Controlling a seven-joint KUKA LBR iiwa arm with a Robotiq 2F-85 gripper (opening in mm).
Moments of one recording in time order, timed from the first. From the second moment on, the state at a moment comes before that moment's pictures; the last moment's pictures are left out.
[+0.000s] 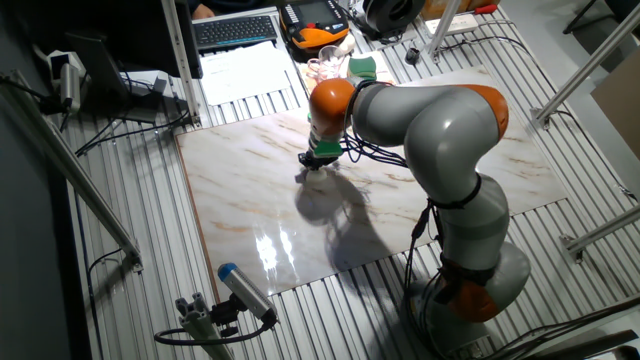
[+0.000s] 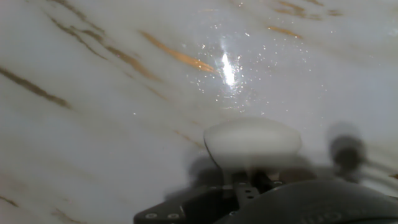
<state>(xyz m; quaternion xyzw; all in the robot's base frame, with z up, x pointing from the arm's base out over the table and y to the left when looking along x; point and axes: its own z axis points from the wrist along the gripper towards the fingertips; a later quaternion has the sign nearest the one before) 0.545 0.204 0.034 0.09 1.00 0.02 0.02</state>
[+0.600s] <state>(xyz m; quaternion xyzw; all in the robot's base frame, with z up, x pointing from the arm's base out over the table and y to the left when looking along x) 0.560 0.226 0.024 0.11 0.99 0.02 0.02</state>
